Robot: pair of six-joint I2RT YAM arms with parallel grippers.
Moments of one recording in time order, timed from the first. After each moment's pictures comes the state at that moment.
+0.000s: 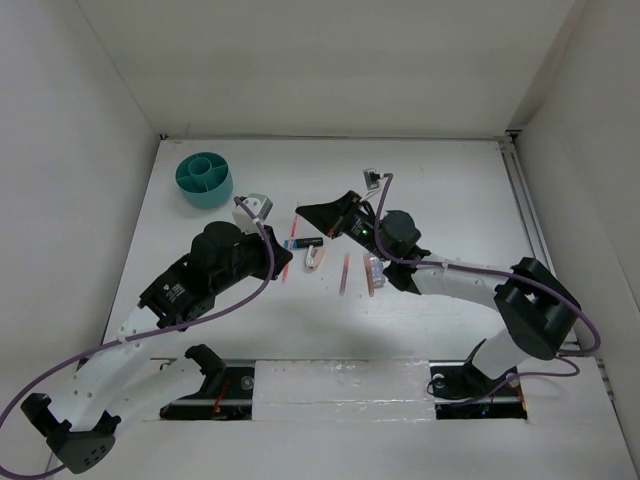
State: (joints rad) left arm -0.72 0.78 0.92 -0.58 0.00 -0.42; right arm 0.82 1.54 0.84 0.96 -0.13 1.01
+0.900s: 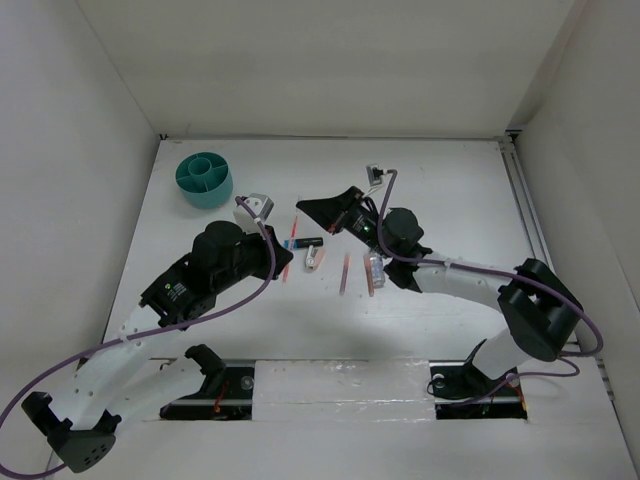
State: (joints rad) left arm -0.72 0.78 0.92 -0.58 0.00 -0.42; right arm 0.81 1.53 0.85 0.97 -0.13 1.01
